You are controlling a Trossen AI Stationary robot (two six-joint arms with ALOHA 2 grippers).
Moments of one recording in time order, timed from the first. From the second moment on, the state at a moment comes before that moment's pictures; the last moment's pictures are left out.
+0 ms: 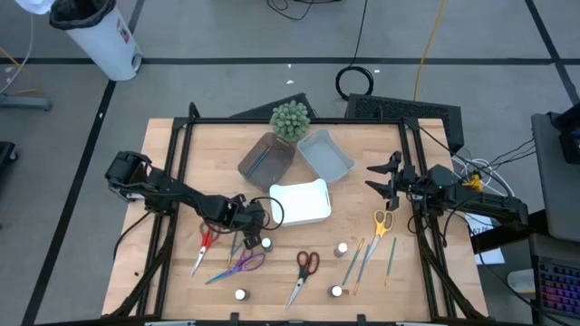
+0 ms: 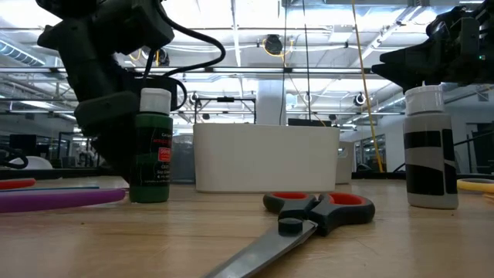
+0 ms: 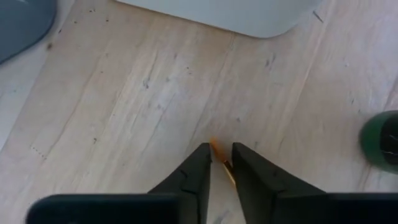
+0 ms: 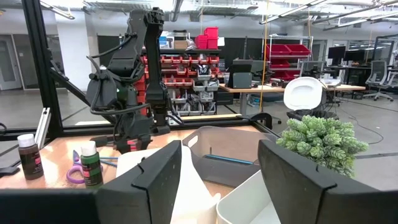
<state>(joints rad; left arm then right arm) -0.27 1.66 0.78 -0.34 -0.19 -0.66 -0.22 0.01 0.01 0.13 -0.05 0.01</state>
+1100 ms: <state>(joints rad) -0.25 1.49 0.79 -0.32 -0.21 -0.60 -0.22 0.01 0.01 0.13 -0.05 0.01</state>
